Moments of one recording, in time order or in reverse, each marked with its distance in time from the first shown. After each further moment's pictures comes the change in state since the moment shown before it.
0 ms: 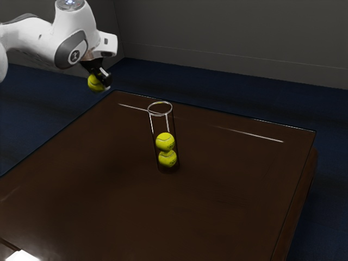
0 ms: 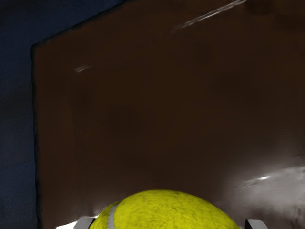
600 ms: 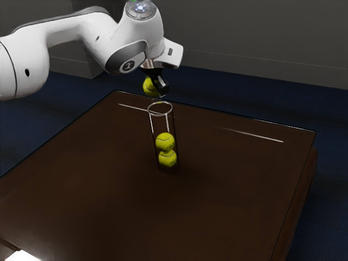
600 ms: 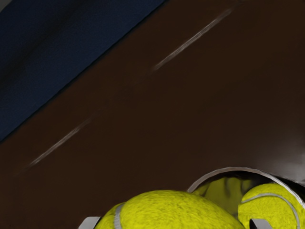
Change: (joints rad) arm -0.061 0.098 -0.288 0.138 0.215 -0.091 -0.120
